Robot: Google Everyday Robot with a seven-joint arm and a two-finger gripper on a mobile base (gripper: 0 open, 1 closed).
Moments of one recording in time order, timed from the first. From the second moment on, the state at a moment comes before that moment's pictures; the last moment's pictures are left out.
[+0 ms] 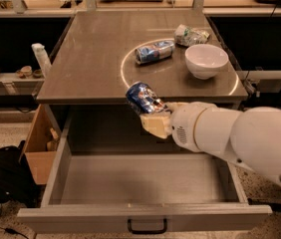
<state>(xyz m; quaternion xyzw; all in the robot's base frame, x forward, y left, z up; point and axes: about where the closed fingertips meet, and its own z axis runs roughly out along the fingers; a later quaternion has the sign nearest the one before) 0.483 -0.048 0.855 -0.24 0.82 0.19 0.48</state>
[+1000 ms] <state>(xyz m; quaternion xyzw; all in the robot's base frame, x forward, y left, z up) 0.467 -0.064 0.786 -0.19 0.84 0.19 0.47</state>
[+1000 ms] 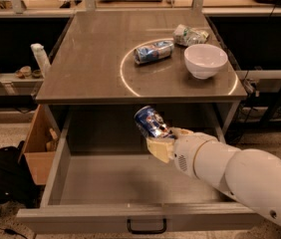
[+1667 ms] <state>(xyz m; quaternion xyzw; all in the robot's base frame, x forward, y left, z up) 0.459 -0.074 0.743 -0.16 0.86 0.18 0.46</state>
